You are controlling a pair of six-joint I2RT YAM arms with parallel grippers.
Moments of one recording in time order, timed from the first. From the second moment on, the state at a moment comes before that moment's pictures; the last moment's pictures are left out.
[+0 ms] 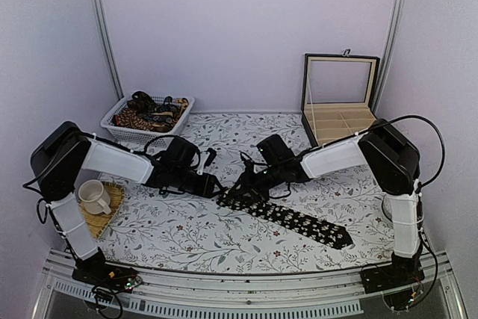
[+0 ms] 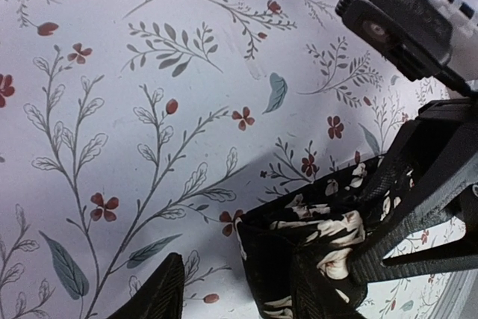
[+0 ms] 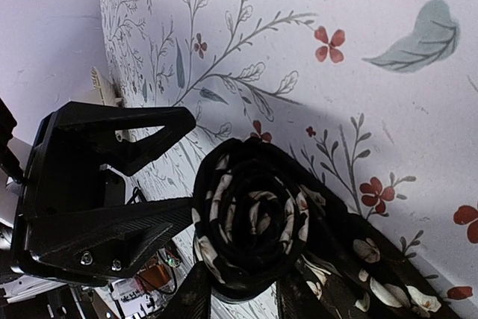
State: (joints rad) left arm -0.68 1.78 0.87 0.07 0.24 -0.37; right arm 0.83 2.12 1.31 0.03 -0.61 1.09
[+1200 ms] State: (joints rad) left arm -0.68 1.89 1.19 -0.44 0.42 0.93; right arm 0.79 2.17 1.29 0.06 -0.72 1.00
